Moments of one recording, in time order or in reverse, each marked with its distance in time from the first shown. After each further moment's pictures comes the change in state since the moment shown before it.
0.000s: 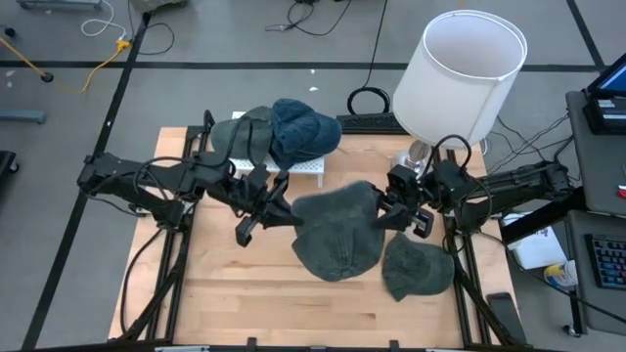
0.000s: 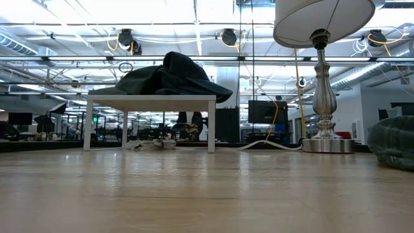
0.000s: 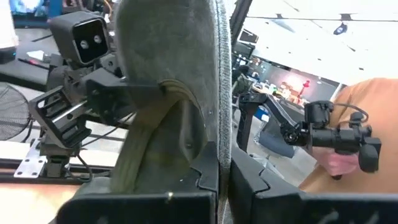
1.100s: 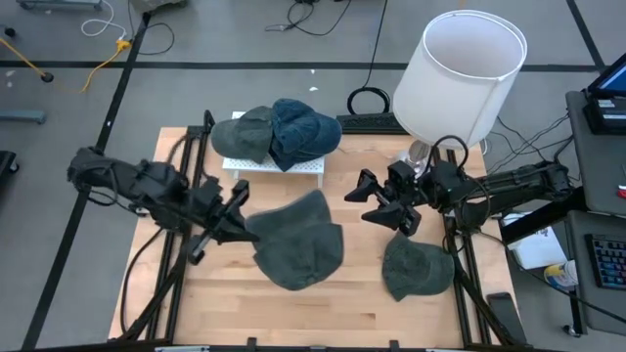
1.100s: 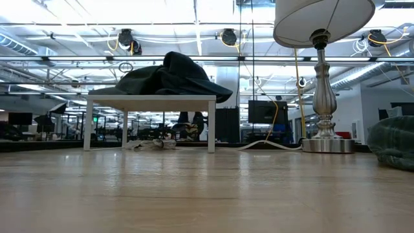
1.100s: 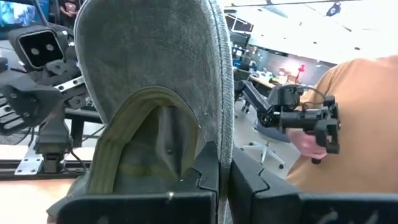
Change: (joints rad) left arm -0.230 -0.197 0.000 -0.218 -0.206 0.092; right arm -0.007 -0.001 0.000 -0.064 0.201 -0.172
